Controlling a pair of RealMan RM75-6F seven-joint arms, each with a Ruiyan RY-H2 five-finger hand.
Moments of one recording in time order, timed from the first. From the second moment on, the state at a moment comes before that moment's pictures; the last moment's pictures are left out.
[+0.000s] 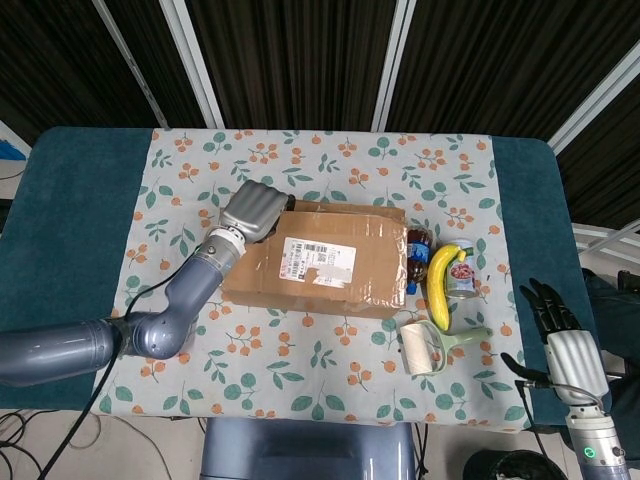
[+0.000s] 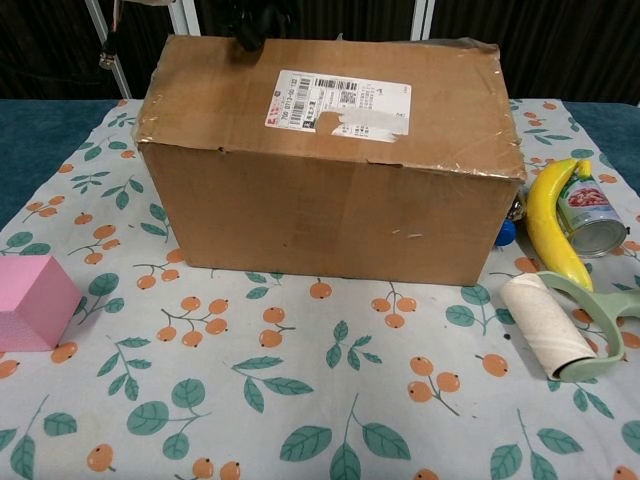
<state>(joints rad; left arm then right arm) -1.29 -1.28 -0.24 -1.61 0.43 0.77 0.67 0.09 -1.25 0.05 -1.52 -1.62 1.57 0.13</state>
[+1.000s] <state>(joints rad) -1.27 -0.99 -0.37 -2.04 0.31 0.77 0.35 0.09 -1.25 0.04 -1.52 -1.63 1.57 0.12</state>
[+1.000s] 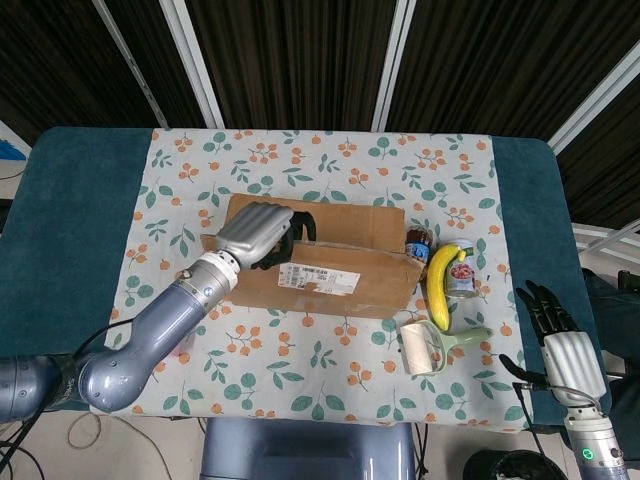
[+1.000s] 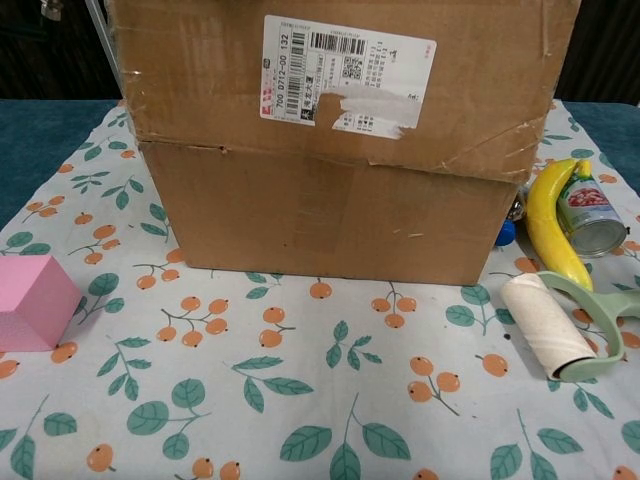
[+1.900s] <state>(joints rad) -1.27 -0.77 -0.37 -2.23 0.29 0.56 0.11 0.09 -1.25 0.04 -1.52 -1.63 1.58 0.12</state>
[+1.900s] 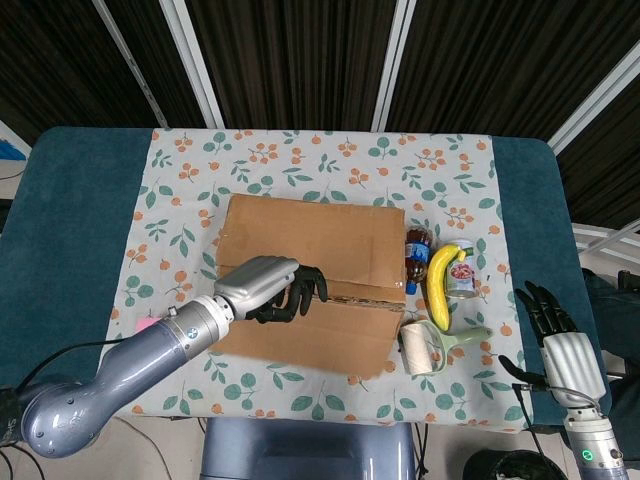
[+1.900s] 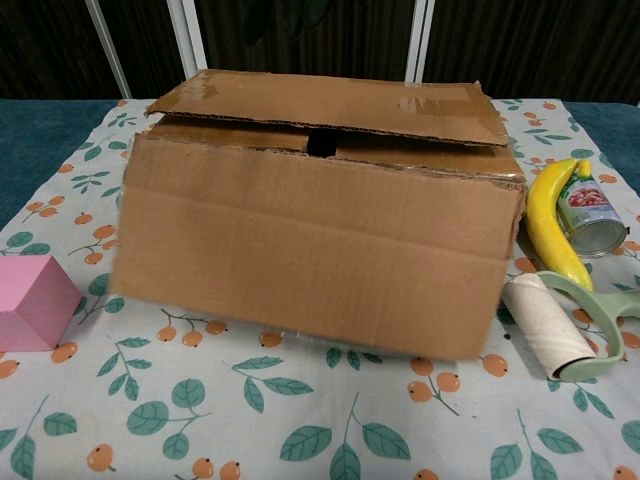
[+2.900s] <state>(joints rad) -1.27 -1.34 -0.12 -1.83 0.57 1.12 0.62 0.10 -1.24 0.05 -1.53 -1.61 1.56 0.14</state>
